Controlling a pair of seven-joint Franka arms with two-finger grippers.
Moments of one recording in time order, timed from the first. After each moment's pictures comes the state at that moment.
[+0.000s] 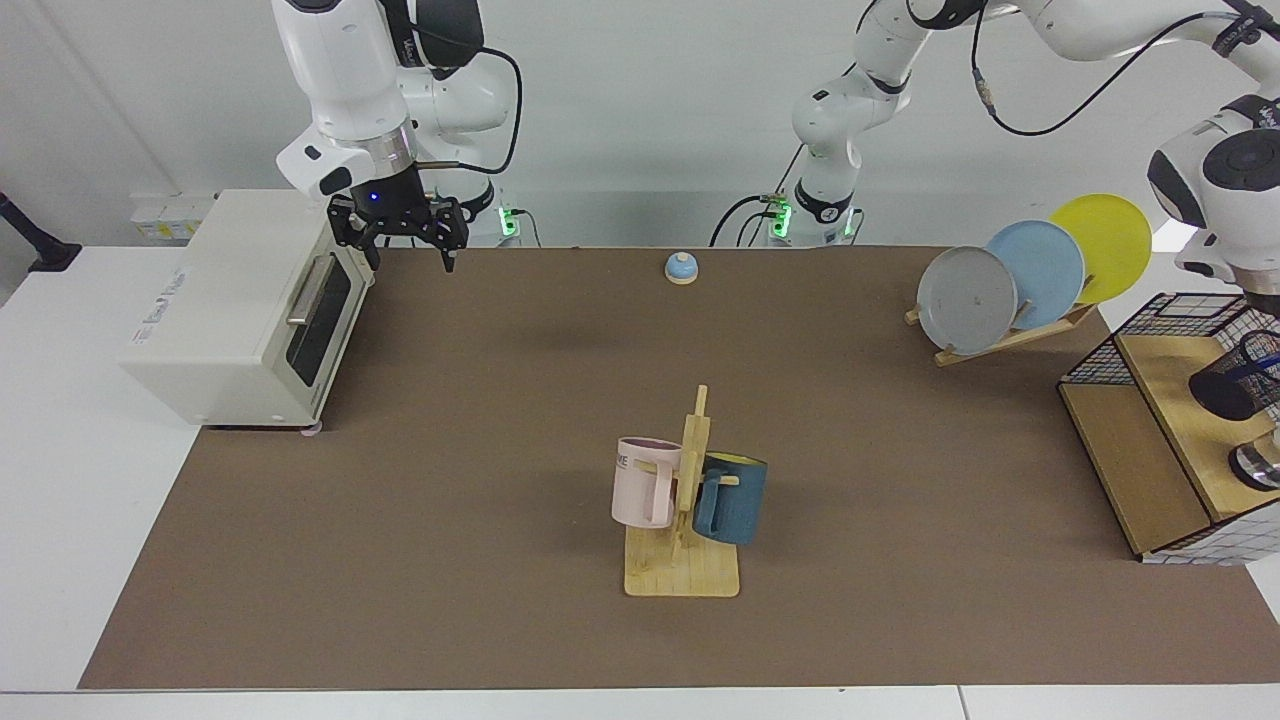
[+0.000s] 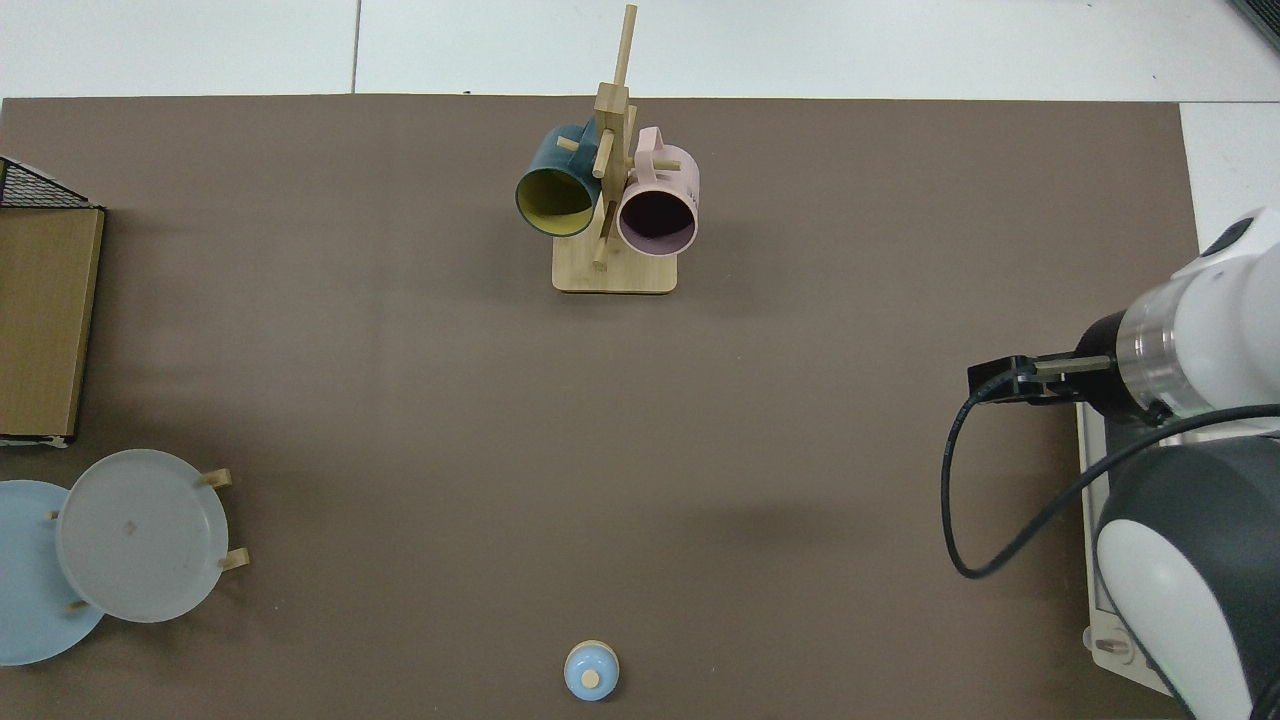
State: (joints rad) left arm 0.48 0.25 -0.10 -1.64 0.85 2.24 1.73; right arm 0.06 -0.10 0.10 -1.77 -0.04 1.65 0.17
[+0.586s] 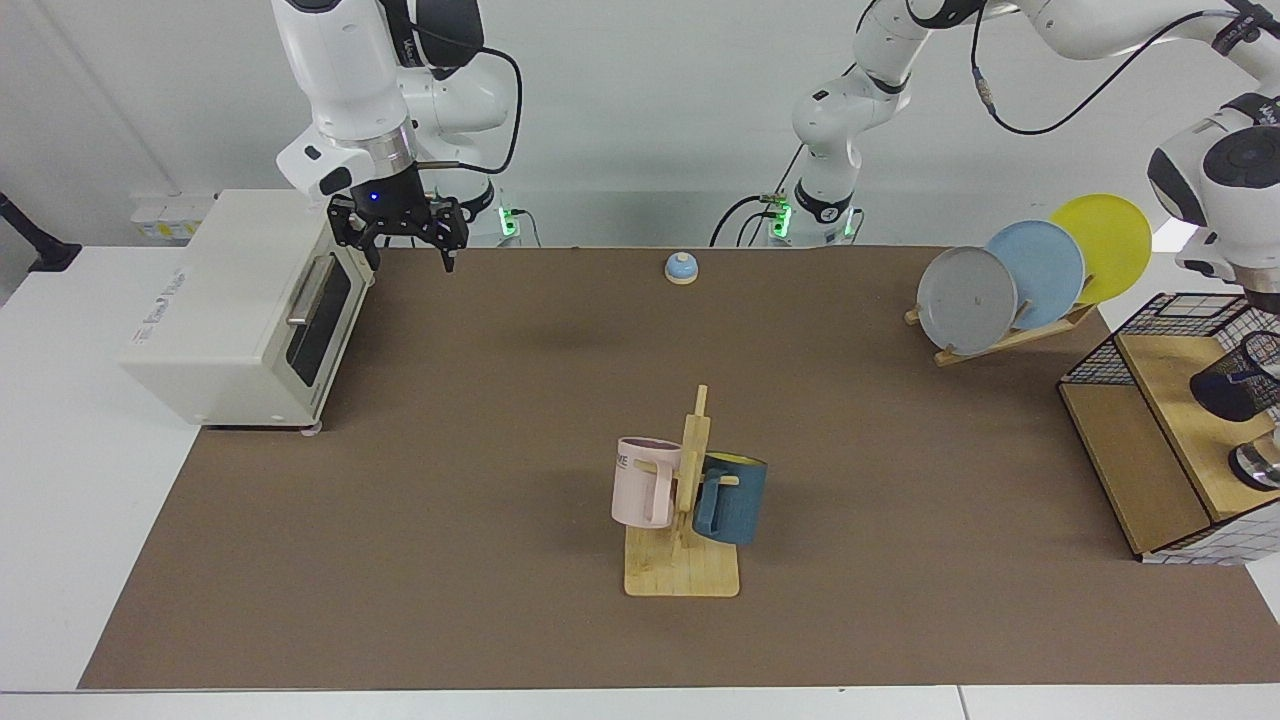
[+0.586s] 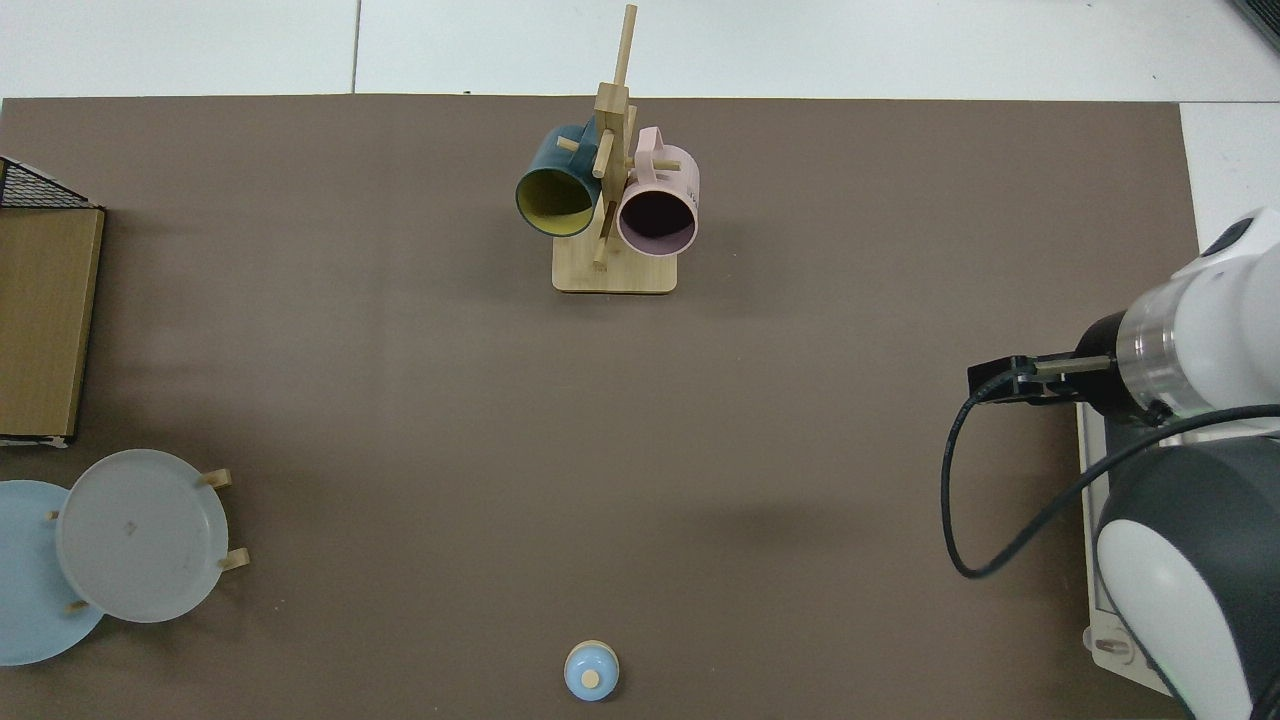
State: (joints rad) left arm 0.48 0.24 -0.10 -1.64 0.85 2.25 1.74; right arm 0.06 -0.10 0.10 -1.77 -0.04 1.65 0.17
